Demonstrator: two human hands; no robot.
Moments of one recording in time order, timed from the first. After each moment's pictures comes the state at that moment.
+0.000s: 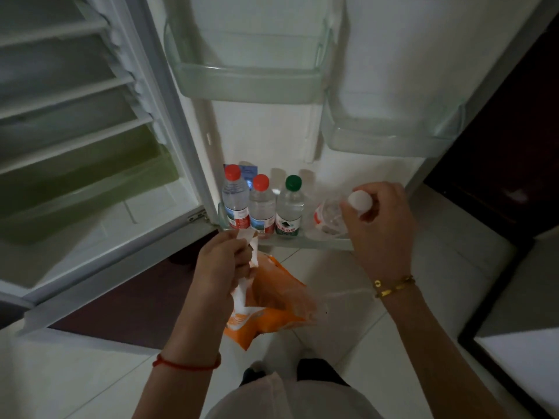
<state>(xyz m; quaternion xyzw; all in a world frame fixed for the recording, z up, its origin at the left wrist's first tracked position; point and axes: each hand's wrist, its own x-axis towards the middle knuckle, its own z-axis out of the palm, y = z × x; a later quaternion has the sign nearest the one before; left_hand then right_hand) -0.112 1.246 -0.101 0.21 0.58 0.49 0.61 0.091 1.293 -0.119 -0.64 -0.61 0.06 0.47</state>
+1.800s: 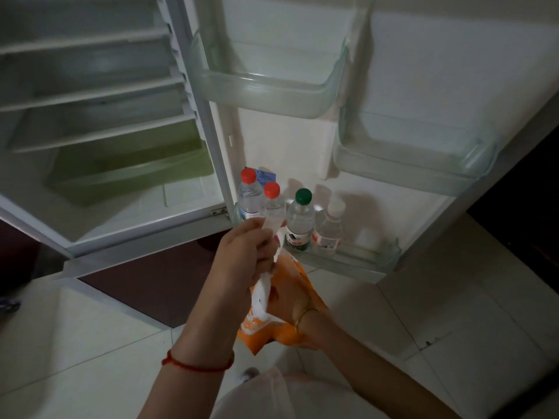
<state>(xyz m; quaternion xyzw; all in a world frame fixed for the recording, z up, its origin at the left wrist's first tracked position) -0.044 1.255 -0.081 0.22 0.56 0.55 0.58 0.045 1.315 -0.294 -0.37 -0.89 0.25 0.06</state>
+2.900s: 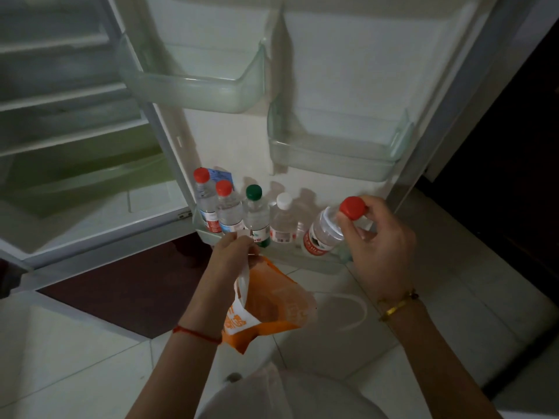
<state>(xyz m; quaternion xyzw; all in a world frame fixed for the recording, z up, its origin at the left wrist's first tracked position) 0.018 1.285 -0.120 0.18 0.70 0.46 0.51 0.213 1.328 -0.129 -0.54 -0.68 0.12 0.48</state>
